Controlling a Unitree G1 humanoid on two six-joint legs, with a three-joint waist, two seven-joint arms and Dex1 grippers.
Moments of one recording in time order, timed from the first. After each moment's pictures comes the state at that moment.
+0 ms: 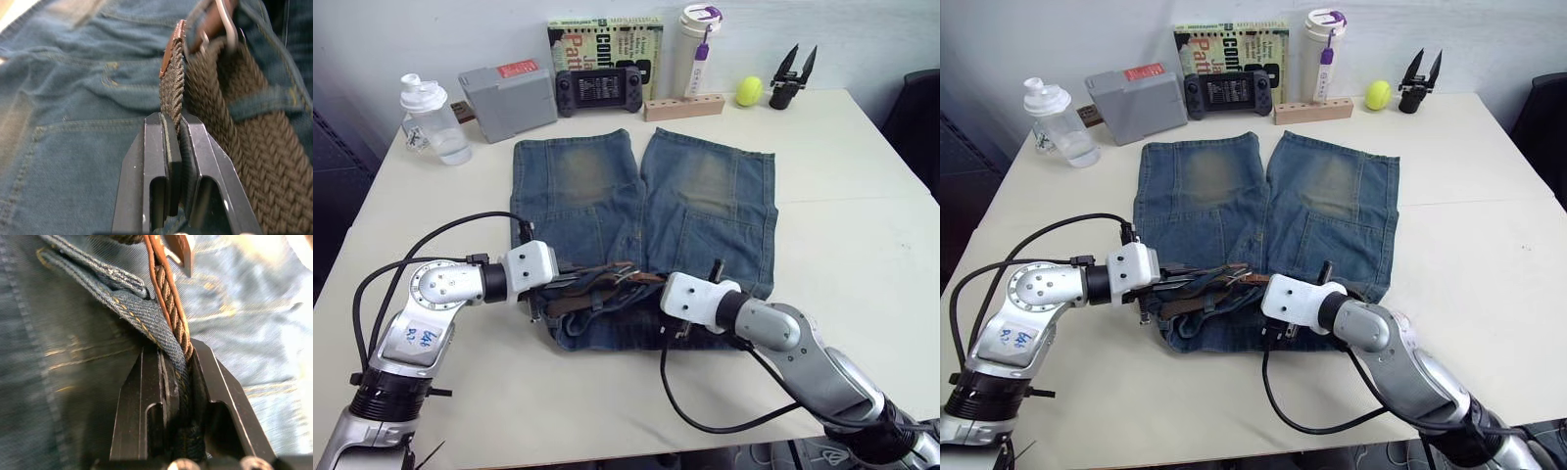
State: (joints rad) left arm -0.33 0.73 -0.04 -0.18 -0.14 0.13 -0.94; right arm -0.32 -0.68 0.46 -0.63 -0.22 0.57 0.55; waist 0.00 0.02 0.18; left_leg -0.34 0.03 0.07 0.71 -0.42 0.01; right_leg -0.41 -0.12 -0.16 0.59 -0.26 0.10
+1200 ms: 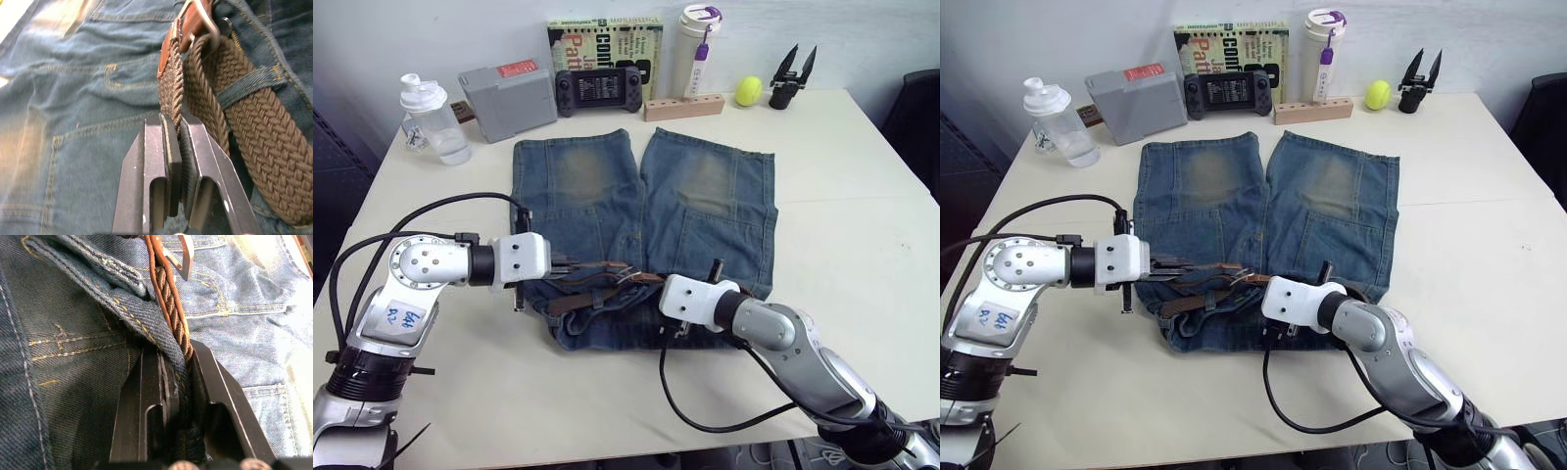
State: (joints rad) left arm -0.43 0.83 -0.06 -0.18 -0.13 0.05 -1.07; right arm -0.30 -0.63 0.46 -0.60 -0.28 0.57 0.60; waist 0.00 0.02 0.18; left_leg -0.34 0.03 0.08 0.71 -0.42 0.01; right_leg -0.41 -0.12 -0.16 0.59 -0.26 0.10
